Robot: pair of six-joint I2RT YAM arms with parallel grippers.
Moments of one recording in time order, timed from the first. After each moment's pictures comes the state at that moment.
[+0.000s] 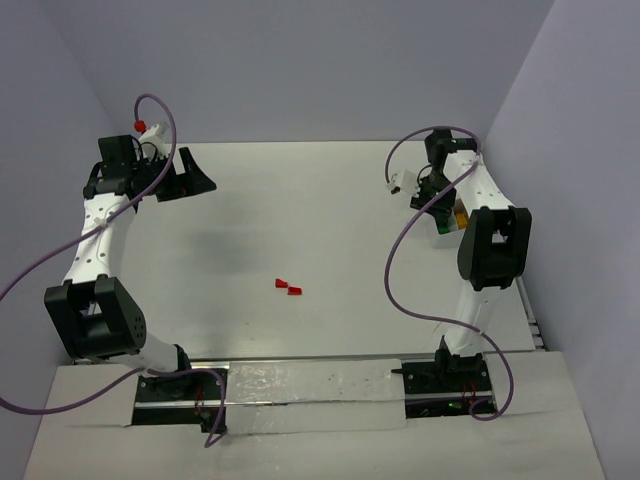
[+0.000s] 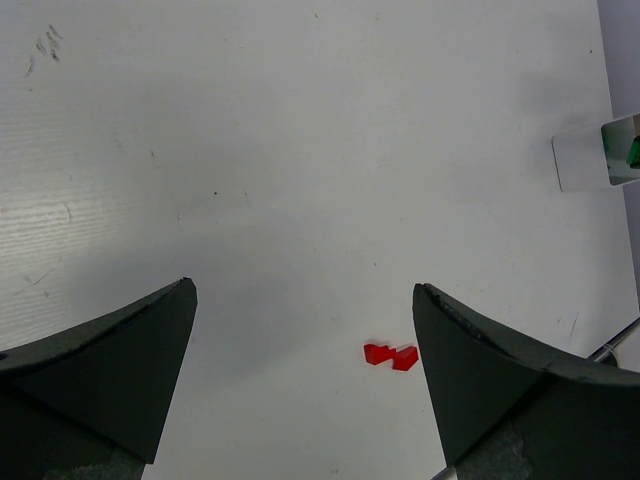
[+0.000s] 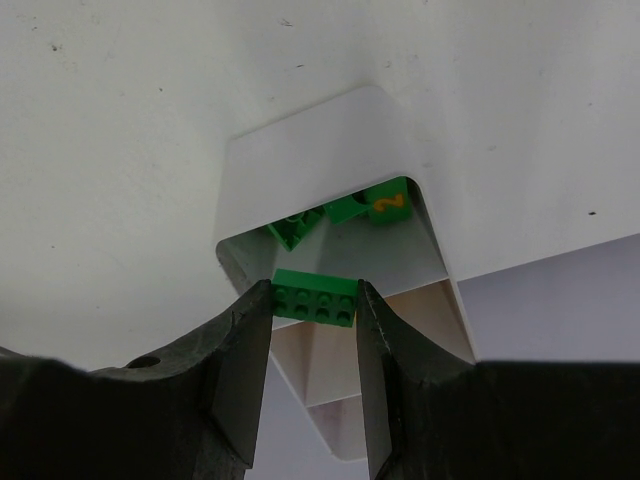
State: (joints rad) left arm 0.14 1.50 1.37 -0.58 0.64 -0.13; right arm 0.02 1.94 1.71 -1.20 0.05 -1.23
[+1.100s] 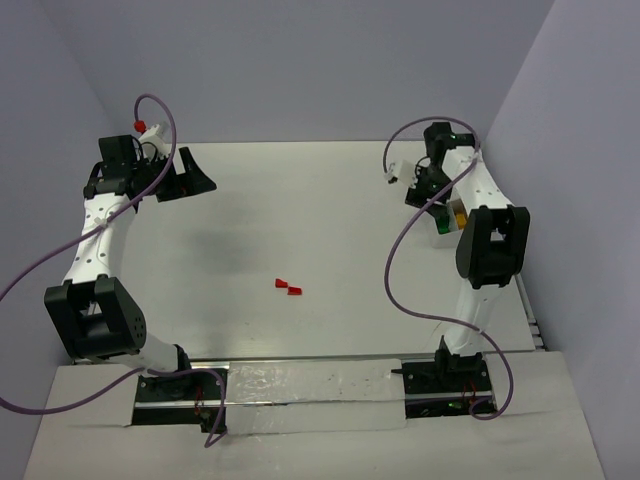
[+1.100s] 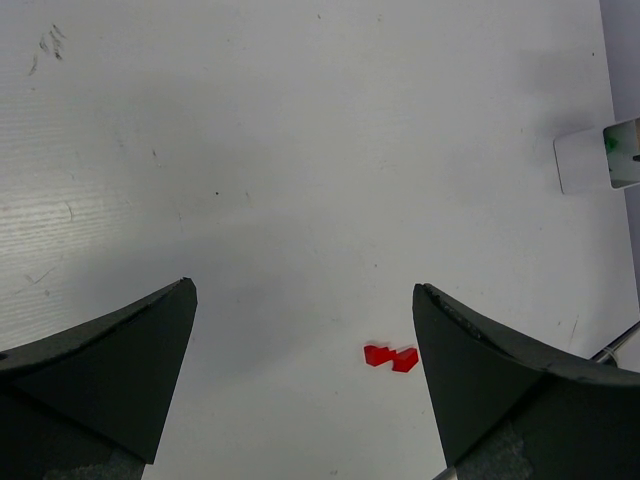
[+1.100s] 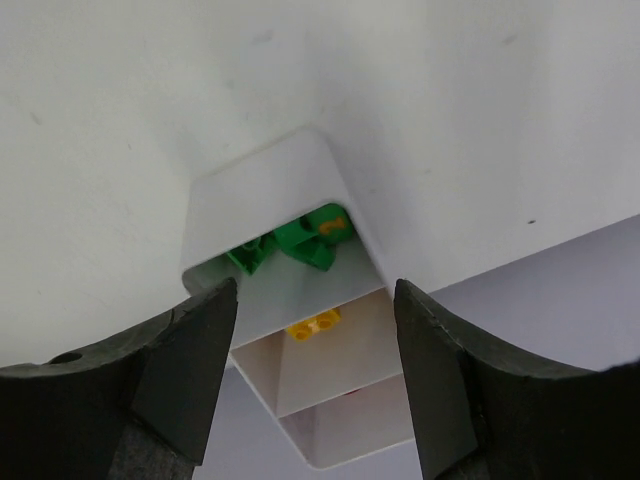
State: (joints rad) left arm 0.14 1.50 1.37 -0.58 0.63 -0.13; right arm 0.03 1.96 1.77 -1.16 0.01 -1.20
